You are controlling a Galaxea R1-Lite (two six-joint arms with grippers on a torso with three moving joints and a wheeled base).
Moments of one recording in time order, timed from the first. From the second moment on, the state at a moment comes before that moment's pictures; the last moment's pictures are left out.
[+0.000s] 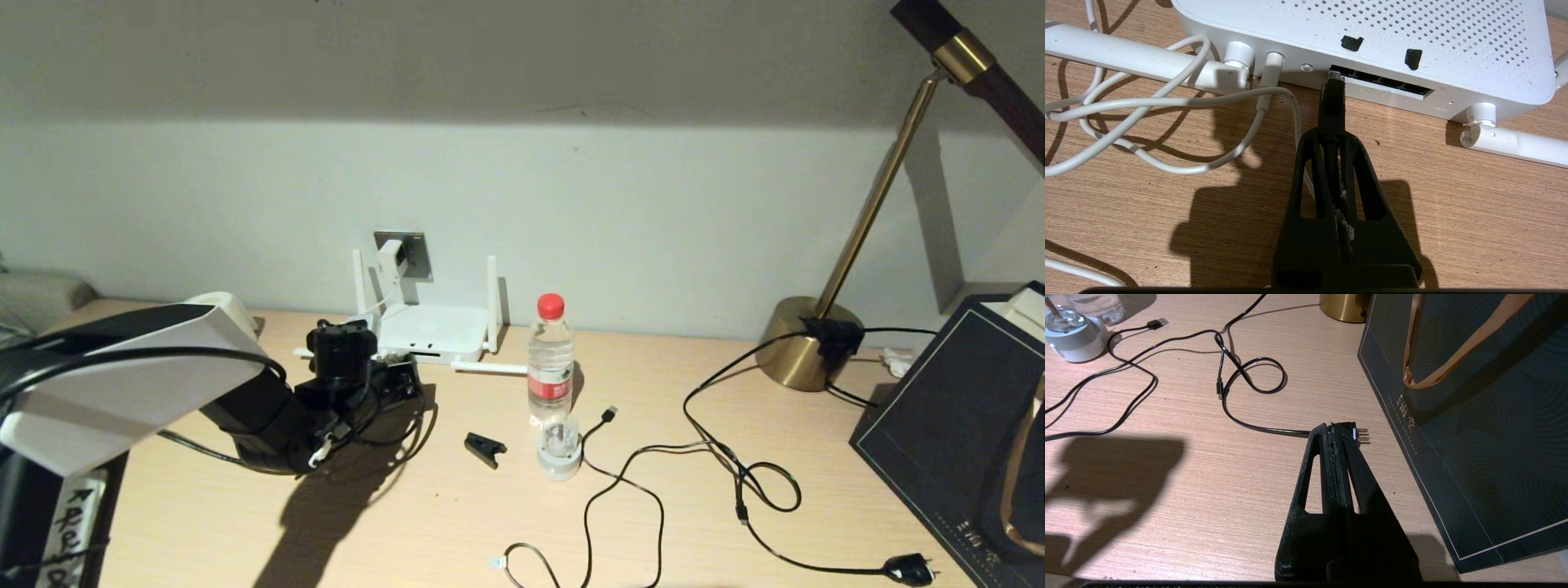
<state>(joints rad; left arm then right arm) -0.22 2.31 -1.04 -0.92 0.13 -0.19 -0.01 0.00 -0.08 0.20 0.00 -0.04</state>
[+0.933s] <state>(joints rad) -0.22 2.31 -1.02 -0.92 0.13 -0.18 -0.01 0.00 -0.08 0.20 0.00 -0.04</state>
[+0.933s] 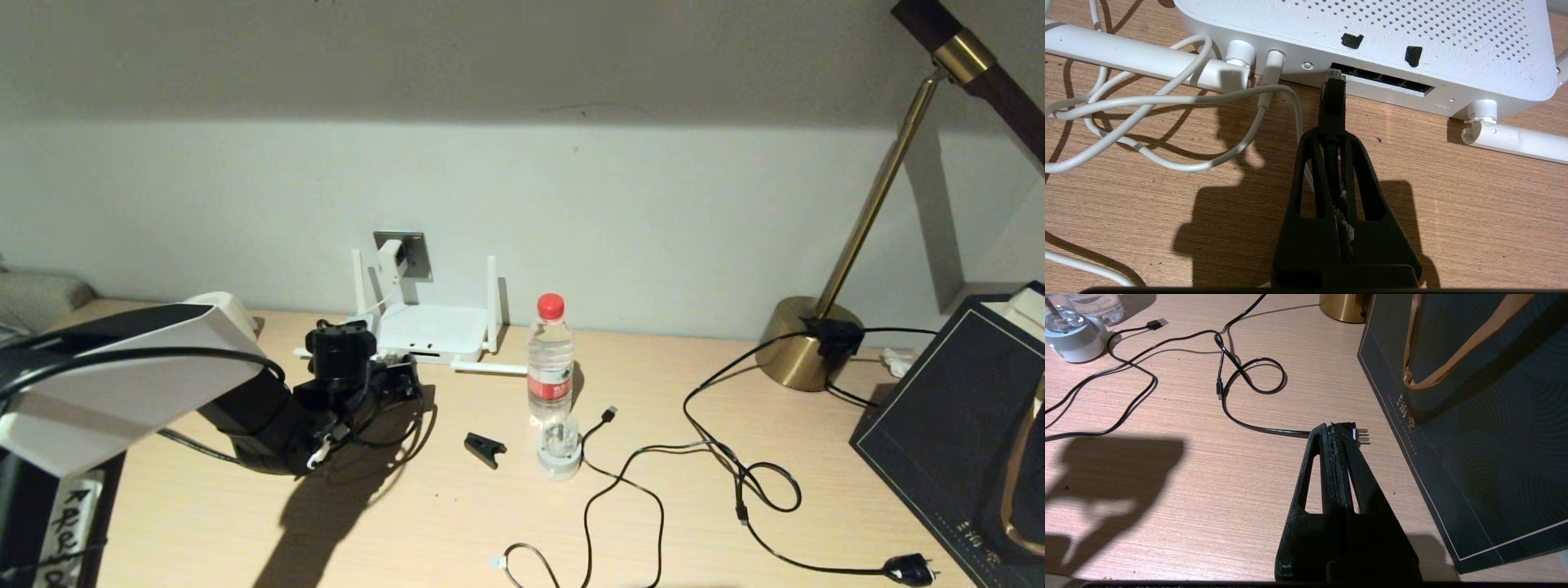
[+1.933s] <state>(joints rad) -0.22 2.31 -1.02 -0.94 0.13 -0.18 -0.01 0.00 -0.08 0.20 0.00 -0.04</state>
